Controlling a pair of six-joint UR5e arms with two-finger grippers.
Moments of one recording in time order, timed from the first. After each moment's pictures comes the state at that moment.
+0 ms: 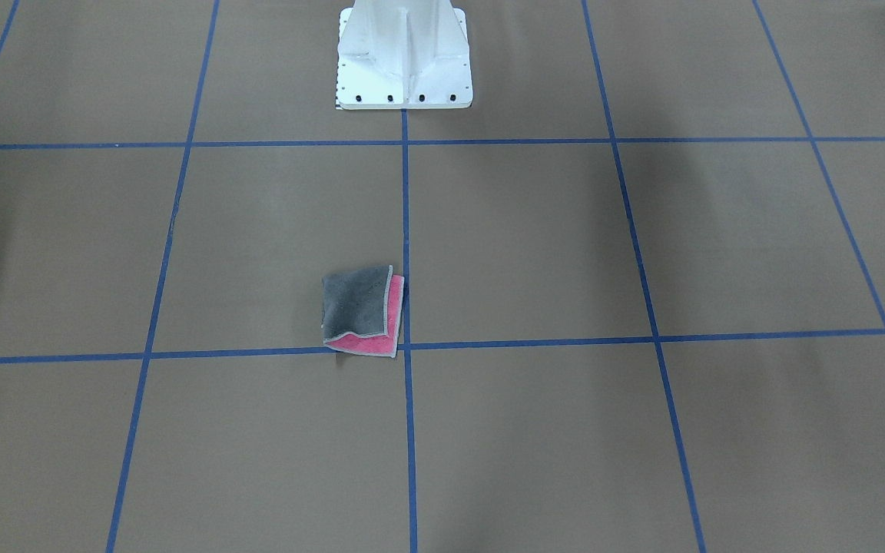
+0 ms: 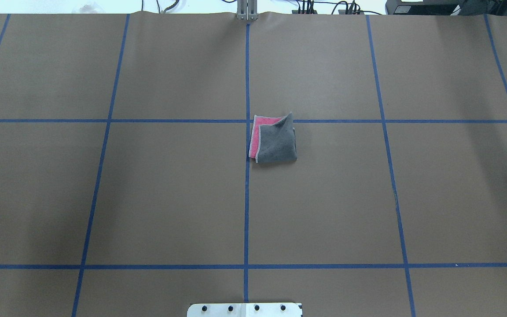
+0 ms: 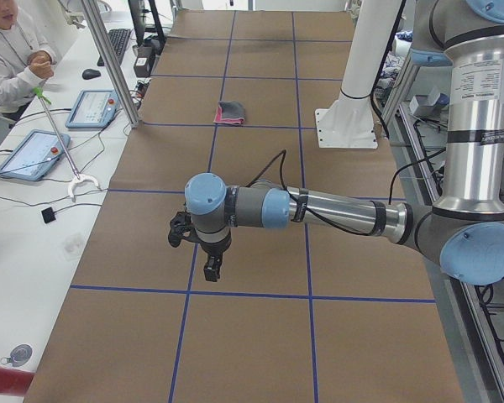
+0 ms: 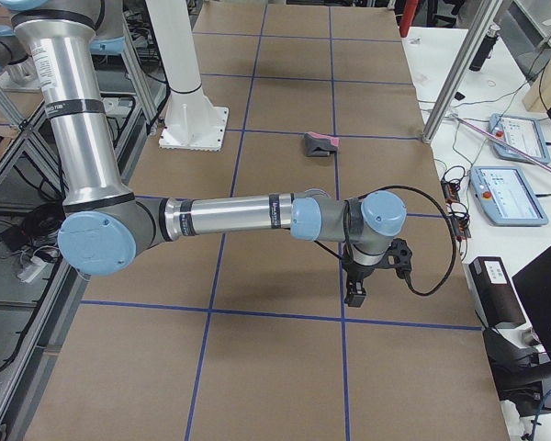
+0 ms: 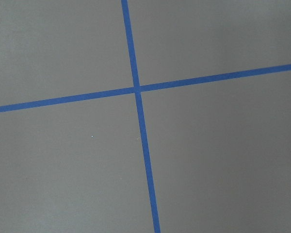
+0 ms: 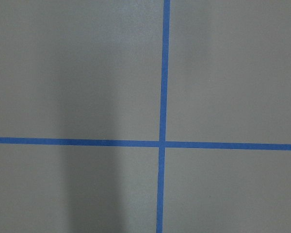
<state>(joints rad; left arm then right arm) -1.56 -1.54 -1.75 -1.47 -2.38 0.09 1.56 -1.37 1.49 -1.72 2.33 -0.02</state>
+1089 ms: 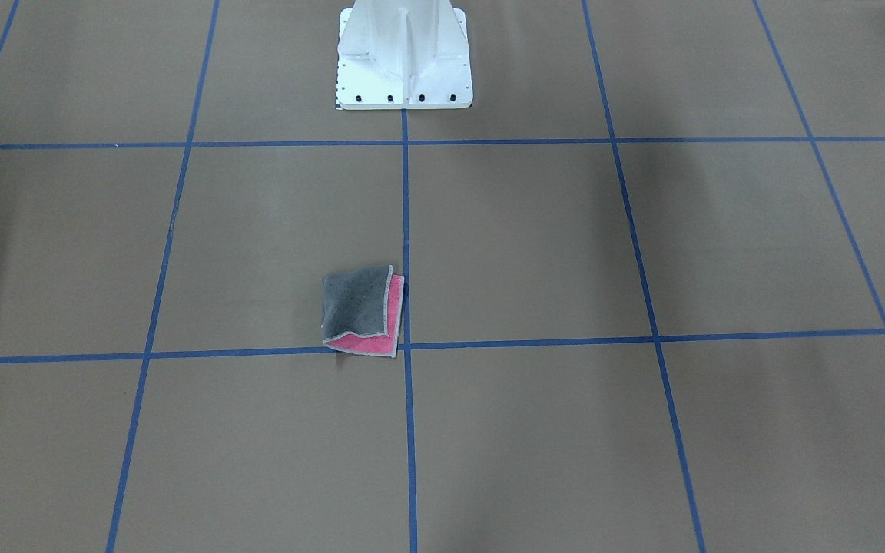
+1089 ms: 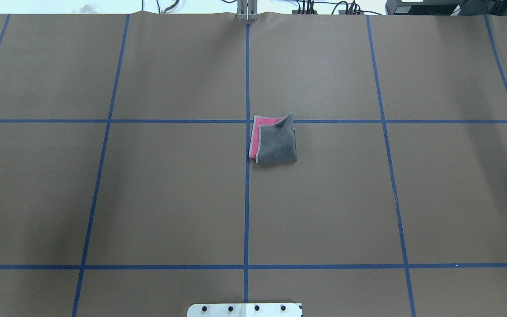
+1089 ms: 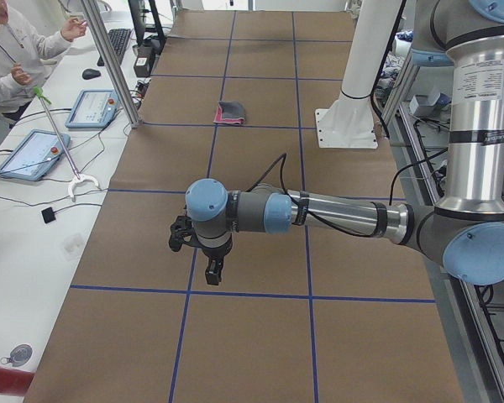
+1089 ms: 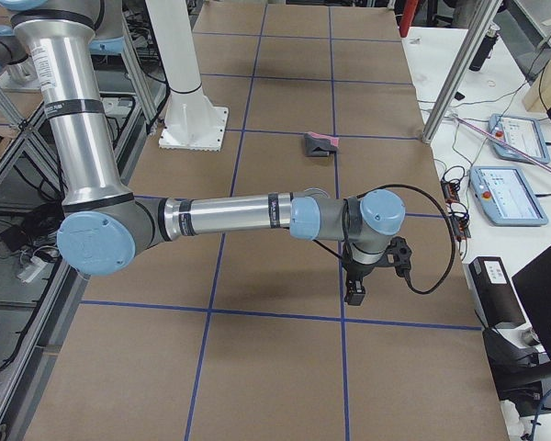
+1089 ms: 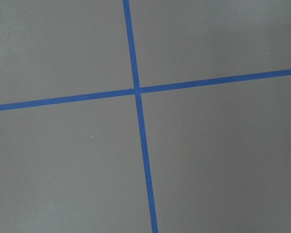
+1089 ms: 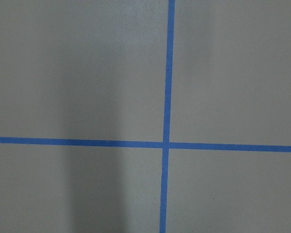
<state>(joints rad) -1.57 -1.54 -1.74 -1.47 -2.39 0.10 1.55 -1.37 1.50 -1.71 2.34 -0.02</state>
